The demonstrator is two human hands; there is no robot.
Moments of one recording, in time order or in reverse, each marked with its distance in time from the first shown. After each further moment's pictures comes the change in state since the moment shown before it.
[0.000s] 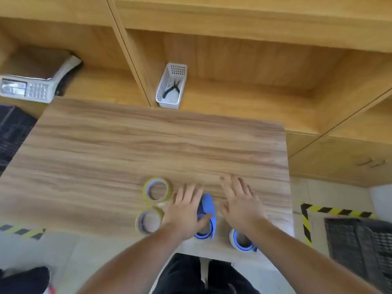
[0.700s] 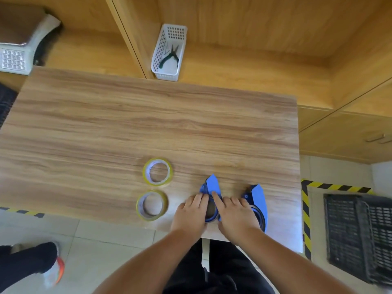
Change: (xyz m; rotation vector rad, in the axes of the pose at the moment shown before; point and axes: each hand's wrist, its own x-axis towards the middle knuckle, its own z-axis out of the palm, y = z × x) left_hand -0.017 0.000 0.068 0.046 -0.170 0.028; right_hand -0.020 -0.026 0.082 -0.202 -0.278 -0.087
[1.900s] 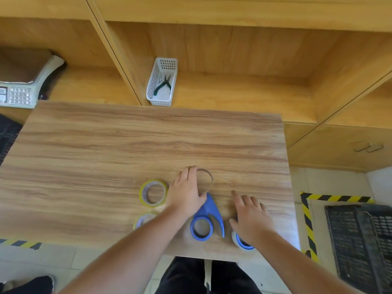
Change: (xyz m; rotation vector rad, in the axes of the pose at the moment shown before) left_hand 0.056 -0.005 -0.103 -0.245 0.370 -0.074; right_hand -0.011 0.055 -0.036 0.306 0.163 0.239
